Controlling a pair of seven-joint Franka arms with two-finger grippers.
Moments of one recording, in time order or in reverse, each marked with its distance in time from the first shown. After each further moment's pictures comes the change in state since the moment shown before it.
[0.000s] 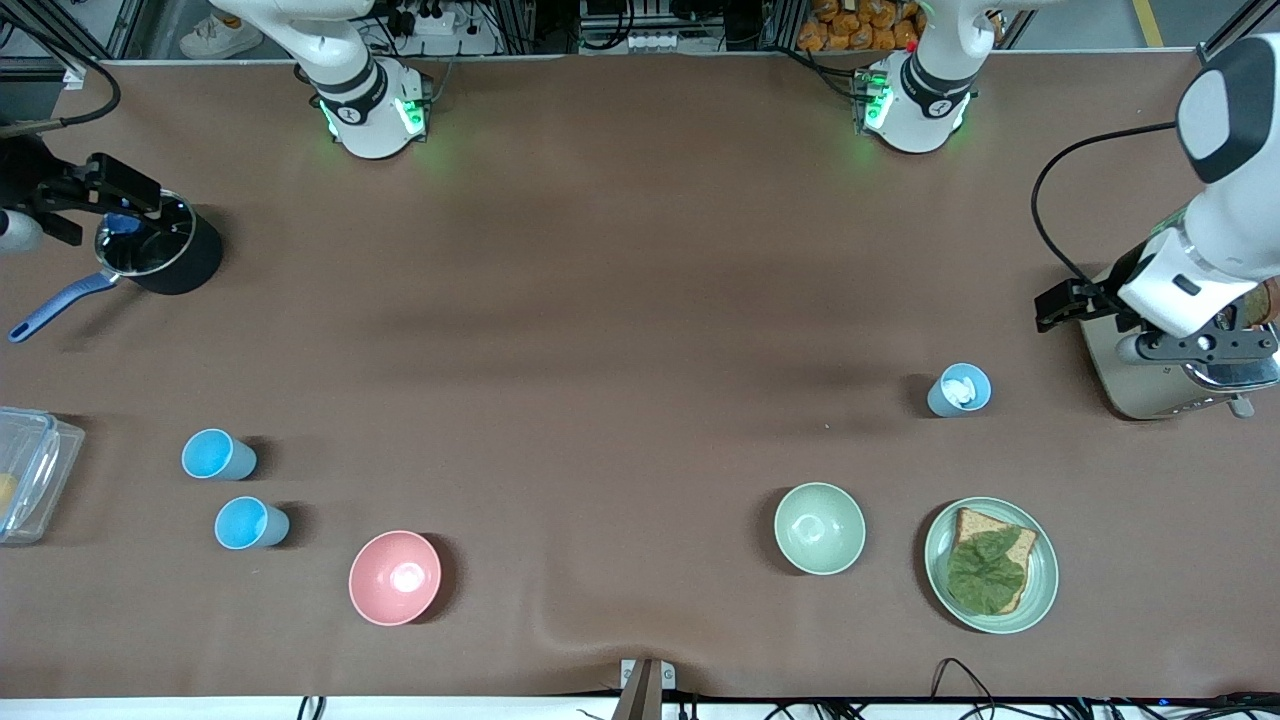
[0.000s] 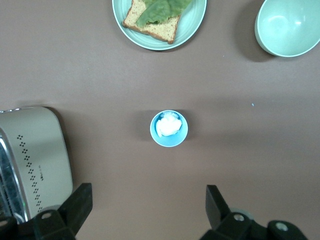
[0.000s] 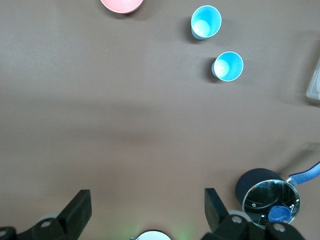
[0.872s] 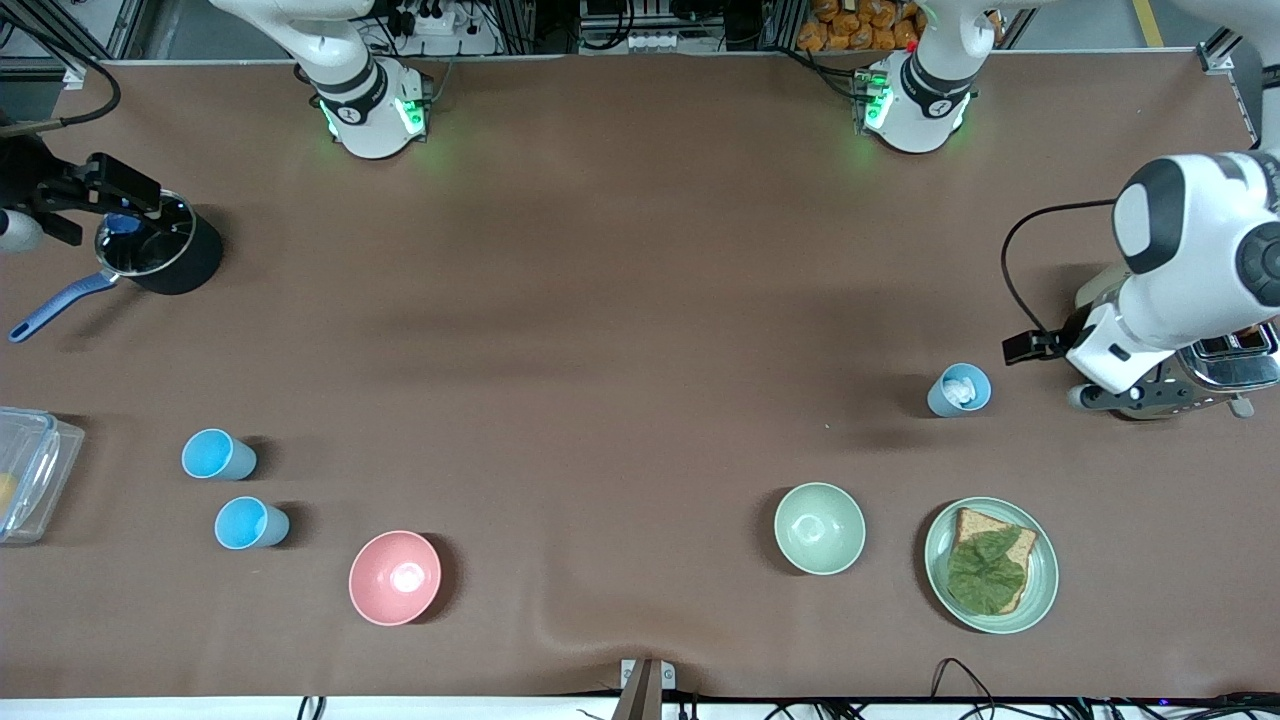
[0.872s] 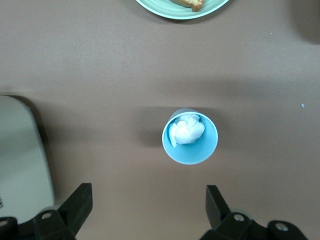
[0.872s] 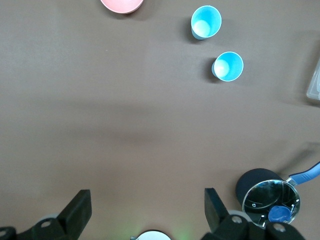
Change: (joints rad) left arm 0.053 0.147 0.002 -0.135 0.001 0.204 0.003; right arm 0.000 0.000 0.000 0.000 0.000 0.000 0.000
